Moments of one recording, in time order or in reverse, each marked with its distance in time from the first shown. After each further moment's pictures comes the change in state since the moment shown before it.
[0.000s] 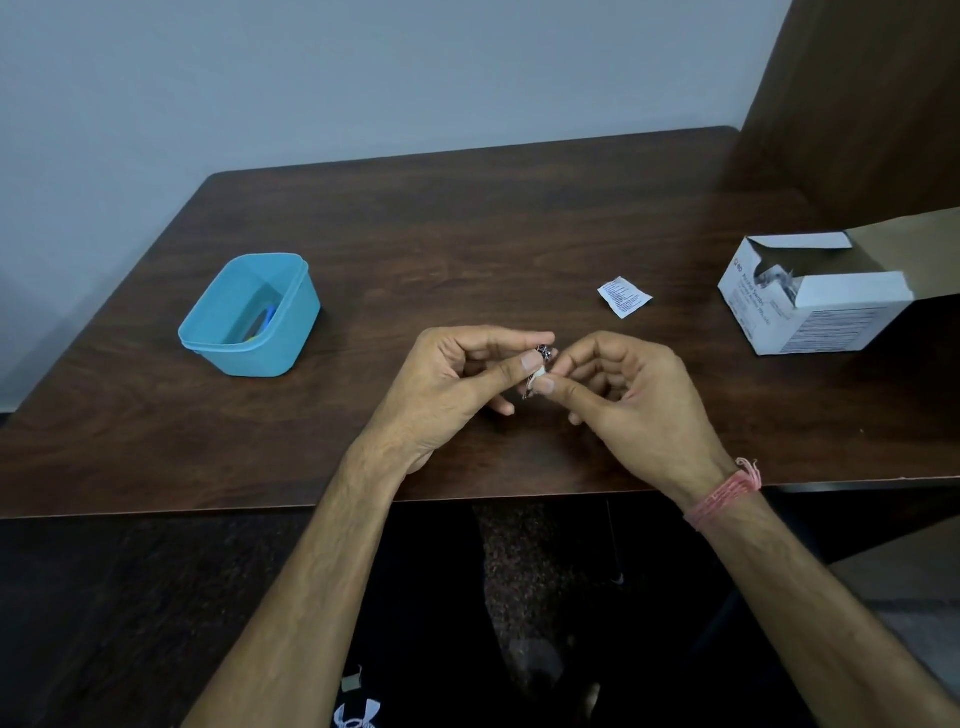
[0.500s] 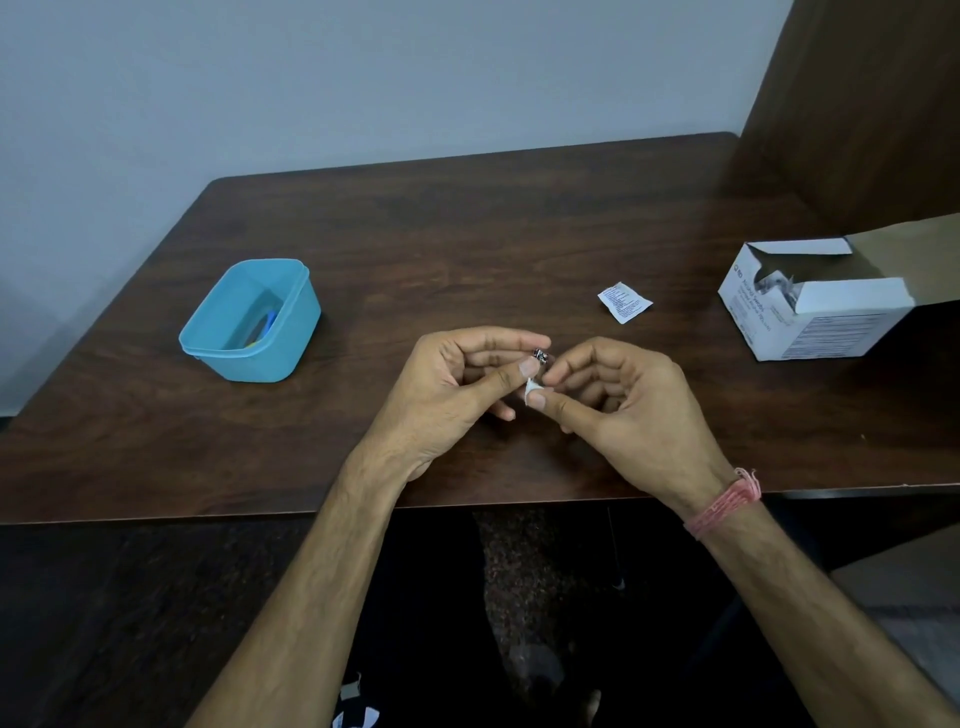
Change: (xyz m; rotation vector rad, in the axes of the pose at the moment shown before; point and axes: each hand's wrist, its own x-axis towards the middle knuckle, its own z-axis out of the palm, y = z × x) left_hand 0.001 -0.001 -0.001 0.002 0.024 -0.018; right_hand -0.001 0.001 0.003 0.005 0.003 -0.015
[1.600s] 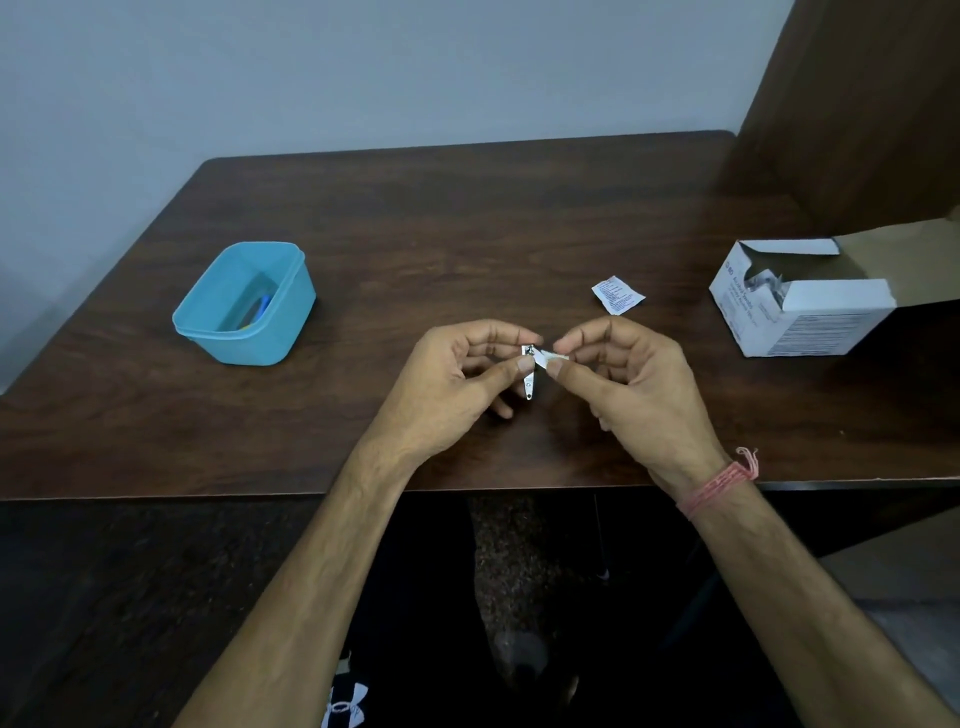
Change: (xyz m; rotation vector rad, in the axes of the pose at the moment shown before) left_hand 0.002 -0.012 0.007 0.126 0.050 0.007; right_hand 0.006 0.004 -0.012 0.127 0.045 0.082
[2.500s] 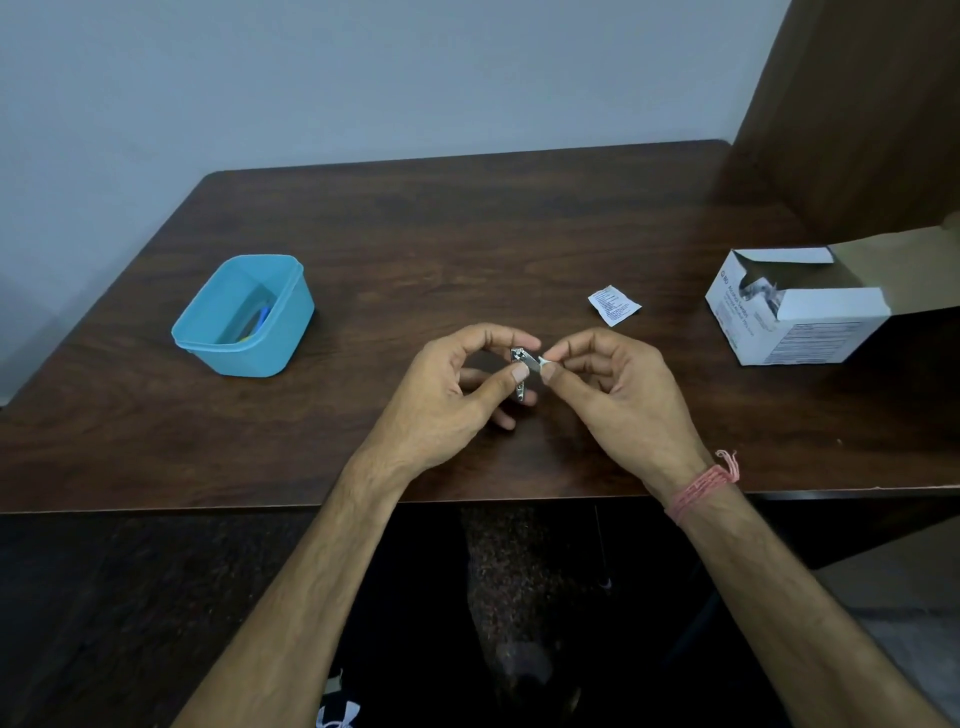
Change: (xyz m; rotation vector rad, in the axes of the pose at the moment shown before) left_hand -0.004 0.007 0.002 0.026 -0.019 0.030; right_hand 0.007 0.006 0.005 -0.121 0.002 0.027
